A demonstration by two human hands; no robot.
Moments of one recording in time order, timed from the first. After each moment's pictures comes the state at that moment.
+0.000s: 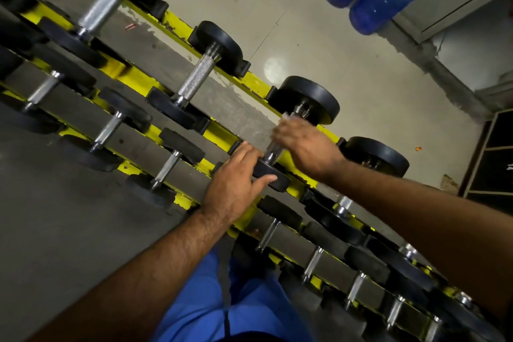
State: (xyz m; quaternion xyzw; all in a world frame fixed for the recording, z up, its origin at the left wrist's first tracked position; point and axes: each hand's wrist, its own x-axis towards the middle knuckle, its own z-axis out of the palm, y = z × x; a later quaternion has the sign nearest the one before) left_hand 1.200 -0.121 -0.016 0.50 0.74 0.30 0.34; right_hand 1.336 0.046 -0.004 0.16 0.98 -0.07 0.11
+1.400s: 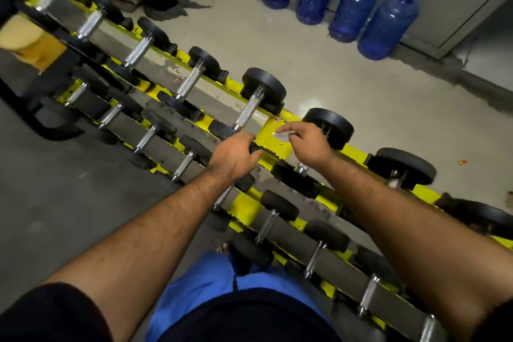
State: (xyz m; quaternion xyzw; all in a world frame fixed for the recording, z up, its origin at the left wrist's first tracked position) left_hand 1.321 -0.126 0.061 0.51 0.81 0.13 0.24; right_hand 1.475 -0.001 0.049 0.44 0.78 -0.43 -0.11
